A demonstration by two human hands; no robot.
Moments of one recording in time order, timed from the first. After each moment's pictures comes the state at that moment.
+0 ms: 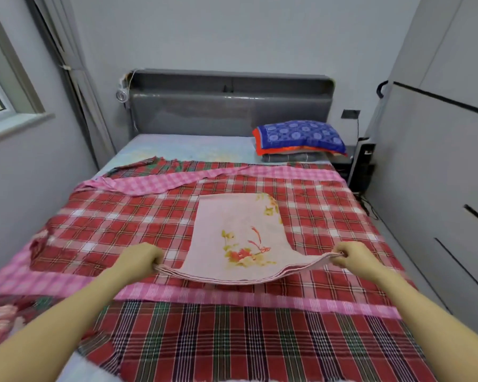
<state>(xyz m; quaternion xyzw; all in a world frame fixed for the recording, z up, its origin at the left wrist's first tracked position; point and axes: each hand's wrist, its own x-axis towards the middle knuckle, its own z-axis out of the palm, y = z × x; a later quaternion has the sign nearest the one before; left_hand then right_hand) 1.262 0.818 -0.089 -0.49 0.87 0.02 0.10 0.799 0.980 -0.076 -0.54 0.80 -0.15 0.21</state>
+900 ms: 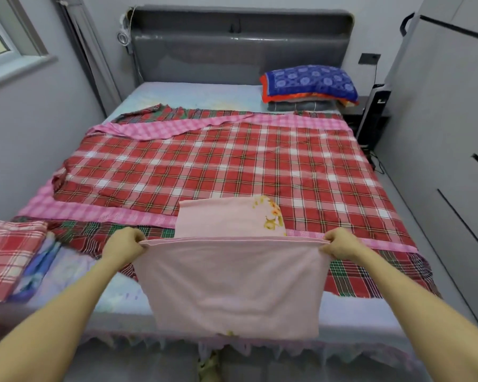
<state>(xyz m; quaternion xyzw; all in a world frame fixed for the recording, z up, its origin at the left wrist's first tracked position) 1.303 0.984 -0.157 -0.68 0.72 0.17 -0.03 0.829 1.108 -0.154 -0.49 0.81 -0.06 0.32</state>
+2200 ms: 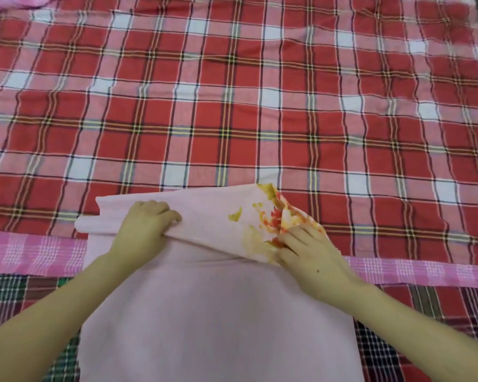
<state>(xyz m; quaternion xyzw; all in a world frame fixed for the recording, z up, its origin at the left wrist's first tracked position) 1.121 0.656 -0.465 -0.37 0.92 0.11 -0.01 0.824 0.814 -0.444 -0.85 0.53 -0.03 0.05</state>
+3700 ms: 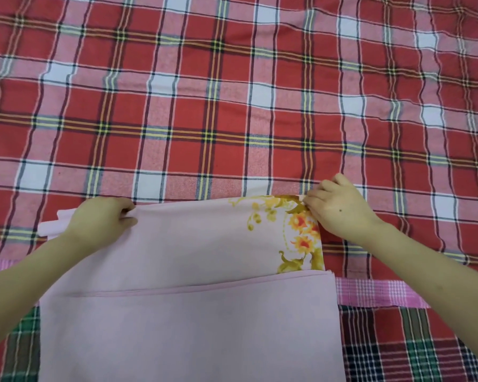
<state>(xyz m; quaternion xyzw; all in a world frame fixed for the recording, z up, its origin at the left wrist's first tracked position) 1.122 0.592 -0.488 -0.53 0.82 0.20 0.13 0.701 0.719 -0.485 -0.85 0.53 0.05 -0.03</state>
